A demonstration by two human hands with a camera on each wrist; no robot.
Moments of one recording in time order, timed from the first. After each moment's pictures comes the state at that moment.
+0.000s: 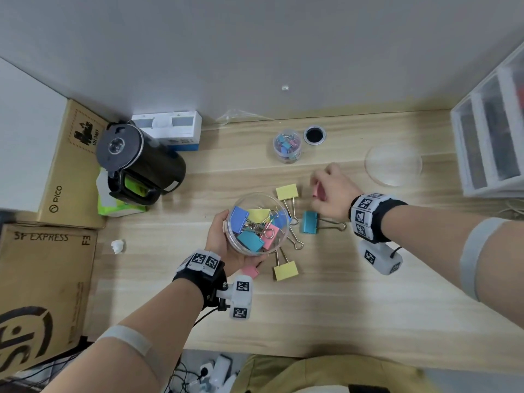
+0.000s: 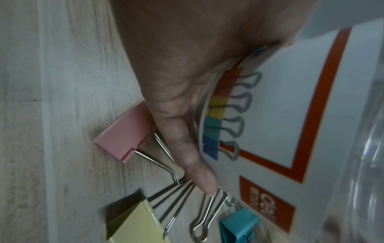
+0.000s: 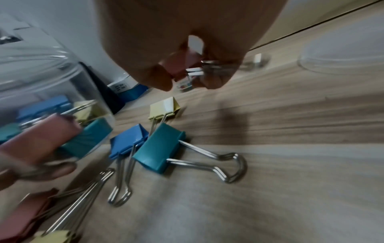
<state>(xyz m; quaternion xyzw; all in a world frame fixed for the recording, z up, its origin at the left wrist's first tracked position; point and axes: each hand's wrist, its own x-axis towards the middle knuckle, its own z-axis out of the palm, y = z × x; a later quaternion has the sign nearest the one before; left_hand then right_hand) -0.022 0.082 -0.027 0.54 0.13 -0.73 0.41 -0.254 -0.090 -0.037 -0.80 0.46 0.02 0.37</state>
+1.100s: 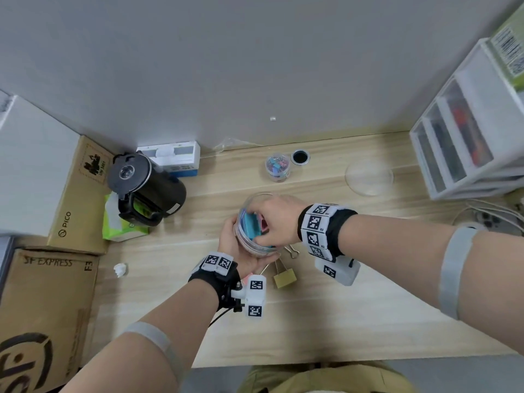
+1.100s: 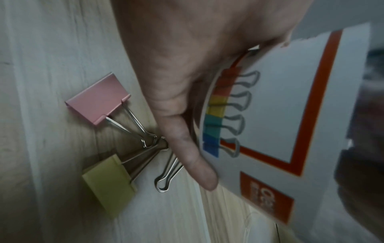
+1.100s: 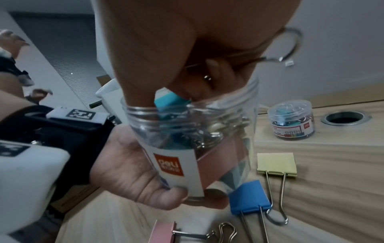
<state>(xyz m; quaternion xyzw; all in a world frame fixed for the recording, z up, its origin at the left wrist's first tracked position) -0.050 0.067 0.015 0.54 0.08 -0.72 0.43 -0.179 -0.023 0.079 -0.90 0.29 0.03 0.32</state>
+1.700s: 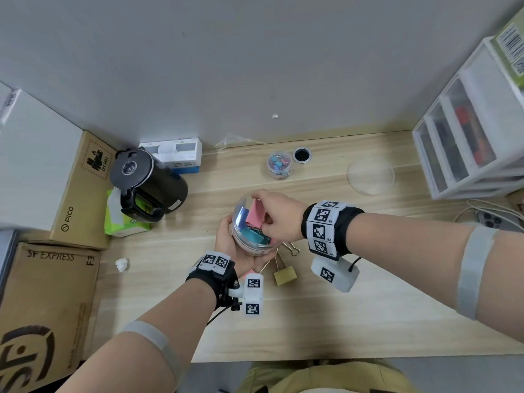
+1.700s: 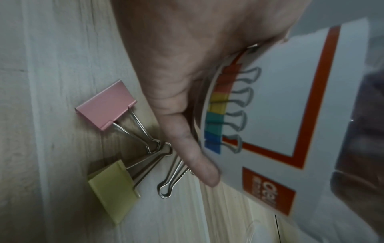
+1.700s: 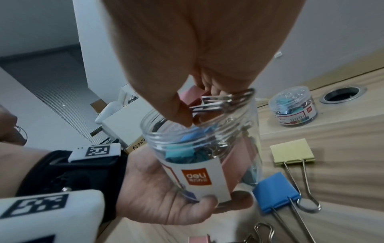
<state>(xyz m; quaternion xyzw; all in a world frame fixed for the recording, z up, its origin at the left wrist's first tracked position) -0.047 0.076 0.022 0.50 0.11 -0.73 0.45 -0.179 -0.020 0.076 -0.84 0.35 0.04 0.42</state>
